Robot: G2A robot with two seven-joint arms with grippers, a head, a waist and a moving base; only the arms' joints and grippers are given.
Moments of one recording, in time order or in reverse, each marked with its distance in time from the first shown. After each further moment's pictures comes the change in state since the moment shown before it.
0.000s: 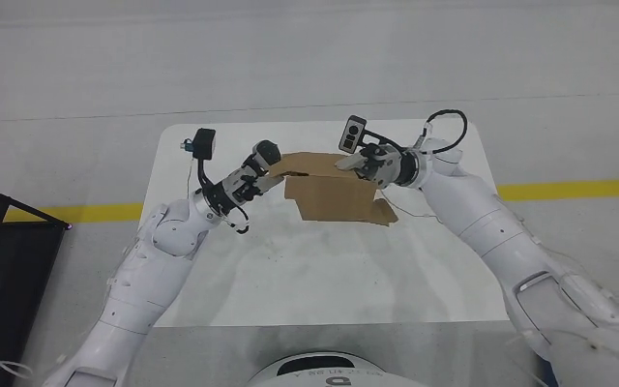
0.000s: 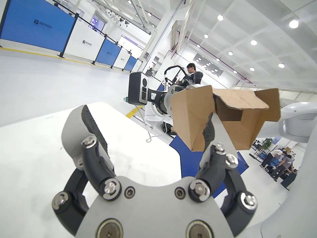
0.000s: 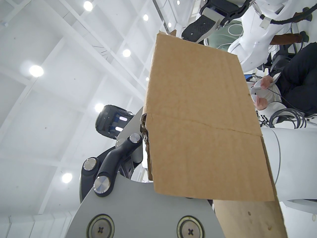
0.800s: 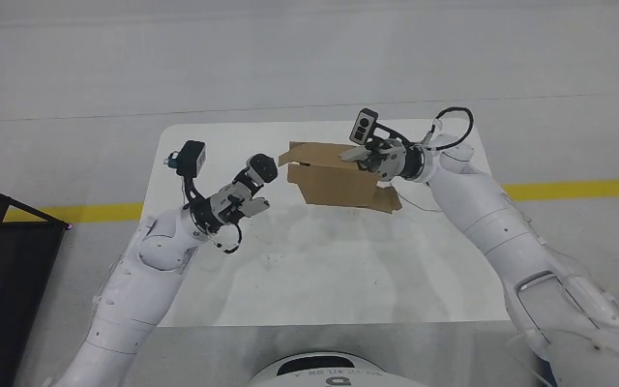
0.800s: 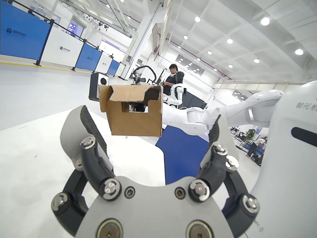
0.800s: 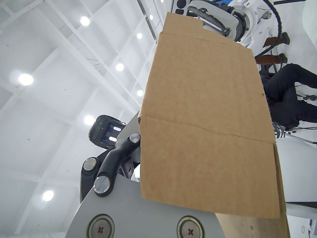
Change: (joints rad) left arm 0.103 0.033 -0.066 -0.145 -0.094 -0.068 -0.101; right arm -0.011 -0.003 0.080 0.035 -0.102 -0.026 -0.036
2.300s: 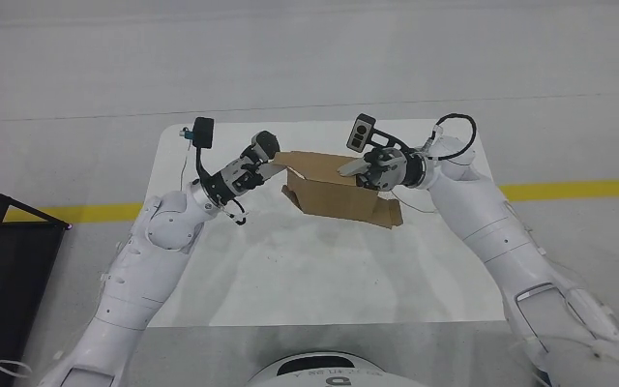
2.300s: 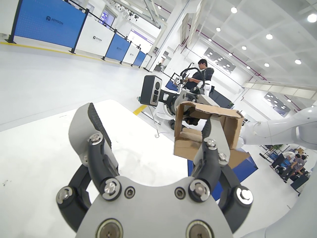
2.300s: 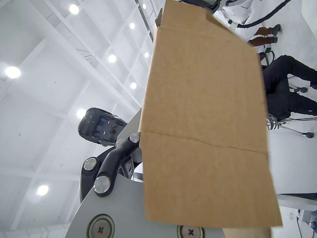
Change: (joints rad) left arm -0.121 -0.029 0.040 0.094 0.115 0.179 0.052; right arm -0.075 -0.002 0.094 -0.119 -0.104 0.041 0.025
